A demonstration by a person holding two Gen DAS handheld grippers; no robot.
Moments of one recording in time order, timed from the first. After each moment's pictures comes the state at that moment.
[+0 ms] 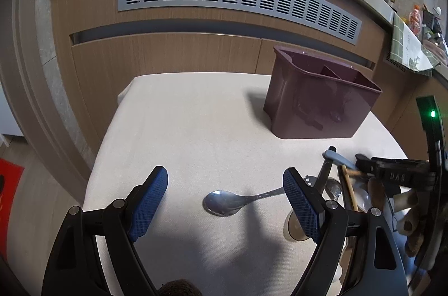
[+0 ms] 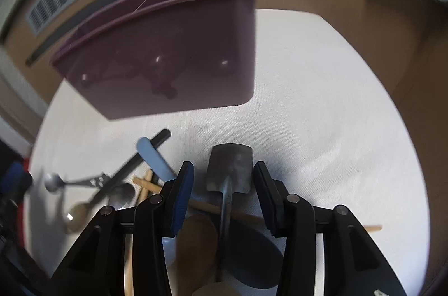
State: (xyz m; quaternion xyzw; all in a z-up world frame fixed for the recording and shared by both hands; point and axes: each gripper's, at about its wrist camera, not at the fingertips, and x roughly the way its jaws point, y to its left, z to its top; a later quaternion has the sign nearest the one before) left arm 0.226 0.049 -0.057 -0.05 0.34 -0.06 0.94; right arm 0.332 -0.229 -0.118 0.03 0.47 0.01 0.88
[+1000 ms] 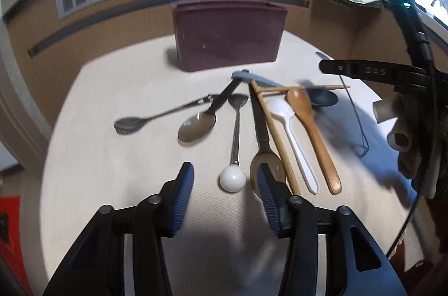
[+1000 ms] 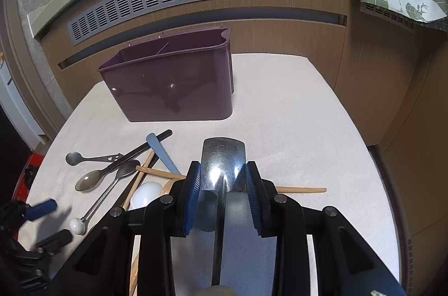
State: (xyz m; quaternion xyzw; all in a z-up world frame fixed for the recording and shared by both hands) left arm 0.138 -0.040 -0.077 0.04 0.40 -0.16 0.90; right arm 0.249 -0.263 -0.090 0.02 0.37 0.06 0.93
